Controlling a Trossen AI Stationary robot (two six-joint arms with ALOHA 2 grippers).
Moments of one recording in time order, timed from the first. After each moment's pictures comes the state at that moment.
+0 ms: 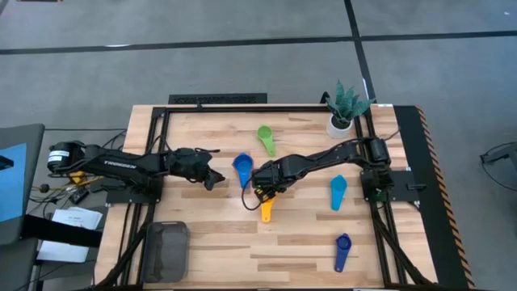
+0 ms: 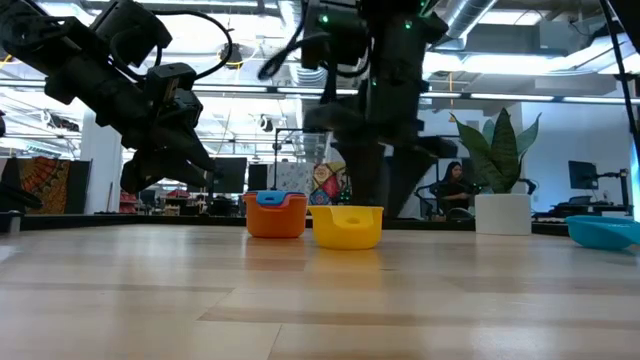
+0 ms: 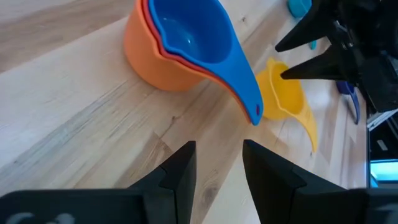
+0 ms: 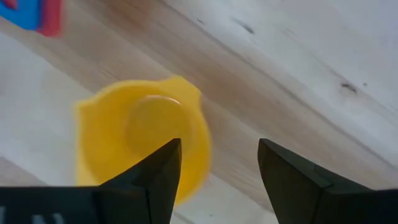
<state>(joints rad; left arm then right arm) 0.13 1.05 0.28 0.28 0.05 -0.82 0.06 2.02 1.48 -0.84 0.07 1.04</state>
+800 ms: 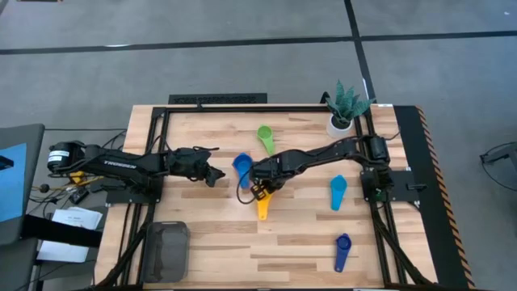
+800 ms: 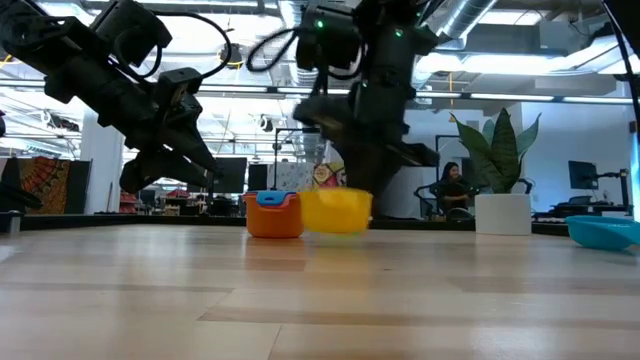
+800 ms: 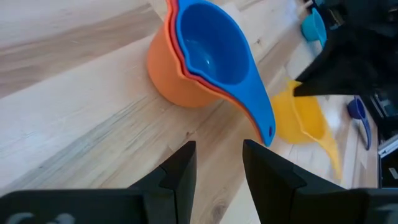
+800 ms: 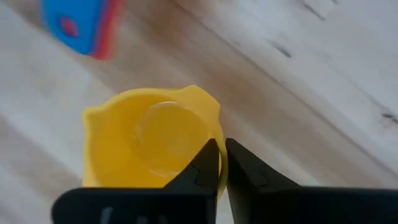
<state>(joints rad) 0.13 1.05 0.28 0.29 -0.04 -0.86 0.02 2.02 1.49 -0.75 -0.03 0.97</state>
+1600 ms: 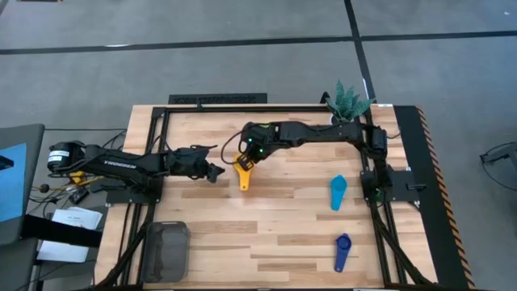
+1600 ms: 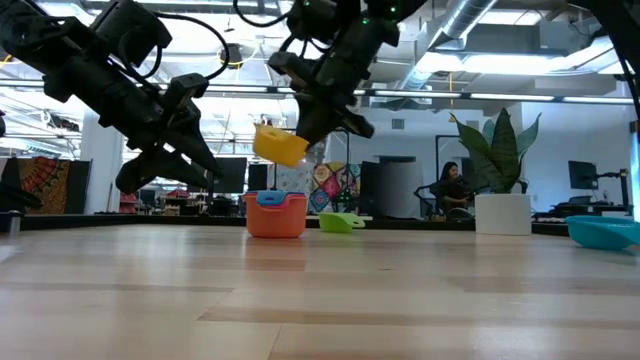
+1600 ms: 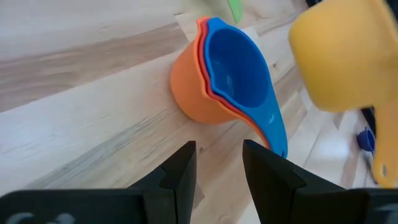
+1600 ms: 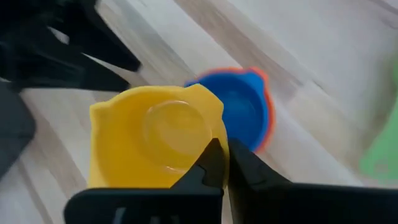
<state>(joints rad) 0.13 1.05 0.28 0.28 -0.13 -0.94 -0.16 2.01 1.70 -0.64 -0.05 0.65</state>
